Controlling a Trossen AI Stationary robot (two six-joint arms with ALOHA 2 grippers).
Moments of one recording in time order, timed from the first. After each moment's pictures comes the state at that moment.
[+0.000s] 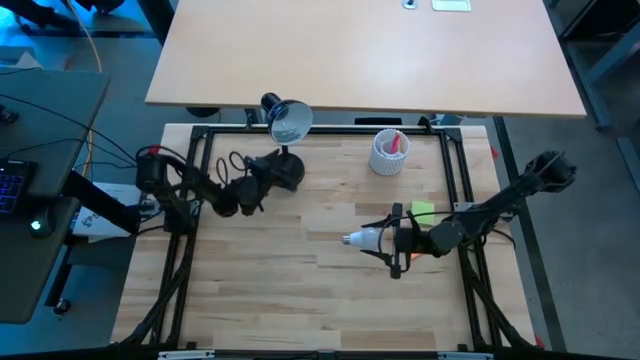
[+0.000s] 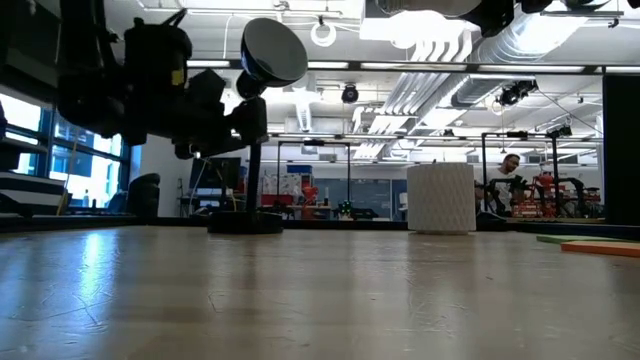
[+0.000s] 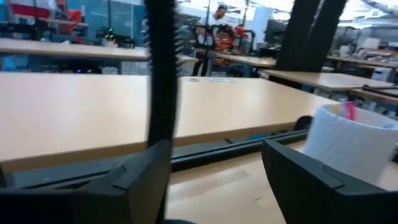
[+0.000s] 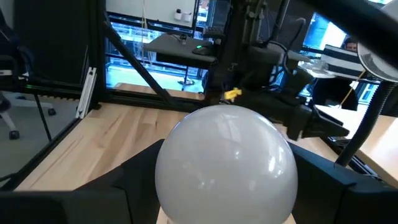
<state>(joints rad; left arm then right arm) 0.15 1.74 0.38 1.38 -0.89 -0.13 0.52 1.20 0.54 0.57 0.59 -0.12</state>
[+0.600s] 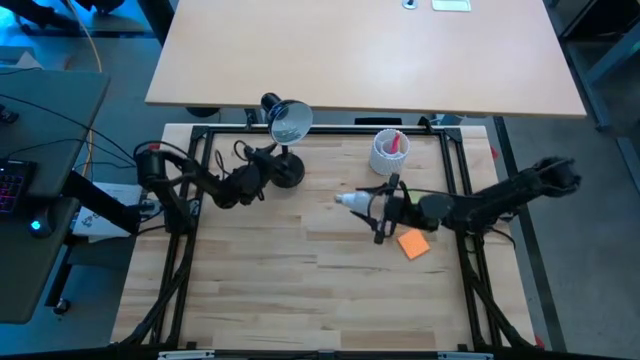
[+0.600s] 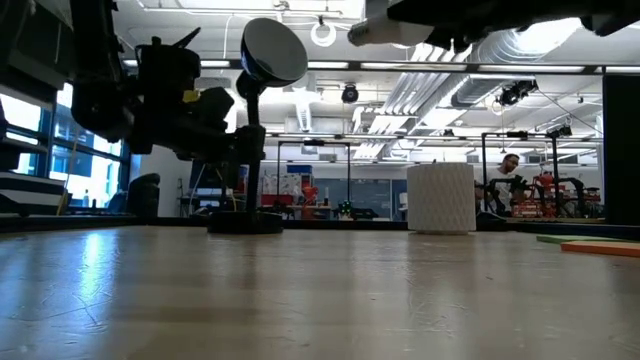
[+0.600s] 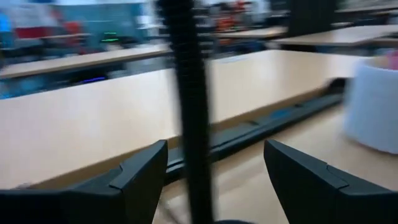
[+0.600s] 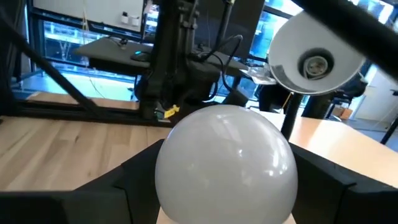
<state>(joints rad) 0.30 1.74 0.38 1.30 -0.70 0.03 0.23 1.20 0.54 0.66 0.50 -0.22</state>
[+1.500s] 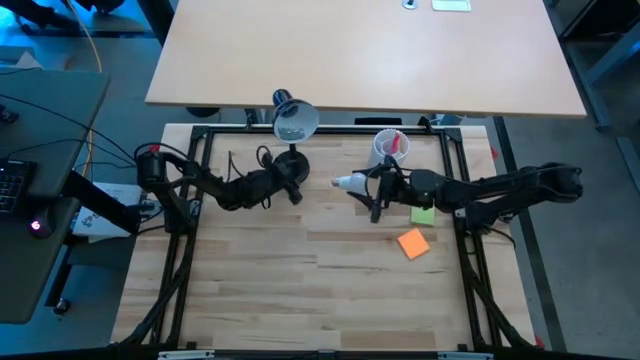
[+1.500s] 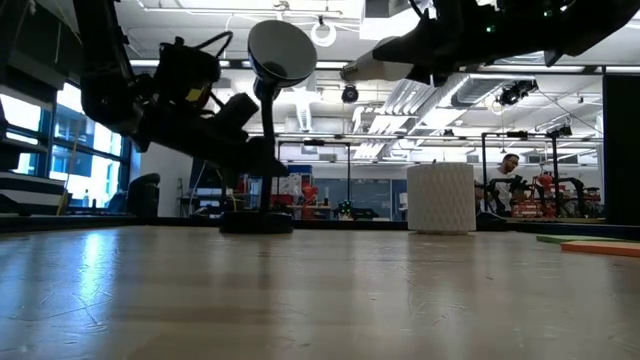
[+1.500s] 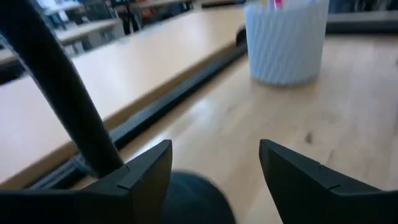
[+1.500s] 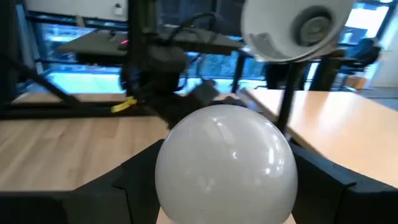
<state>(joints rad) 0.23 1.73 0.44 1.03 -0.49 0.08 -0.03 1.20 0.54 0.58 0.20 -0.11</state>
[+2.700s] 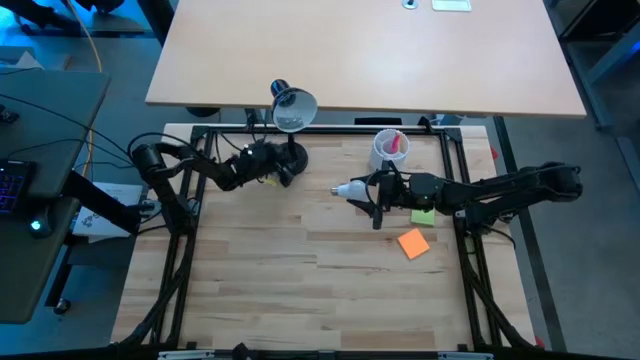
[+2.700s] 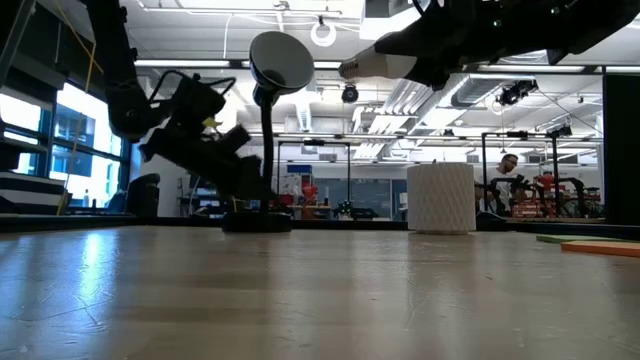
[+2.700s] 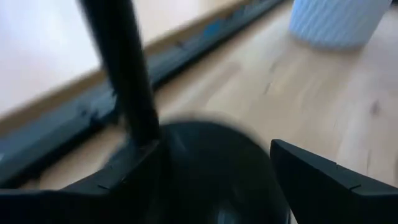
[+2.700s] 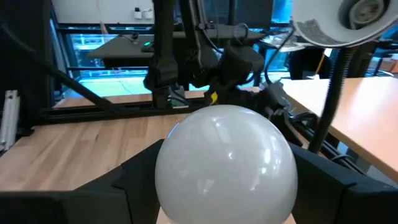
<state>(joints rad) 0.55 1.73 0.46 0.85 -0.14 0.00 0.00 1.20 0.54 0.56 0.17 -0.01</state>
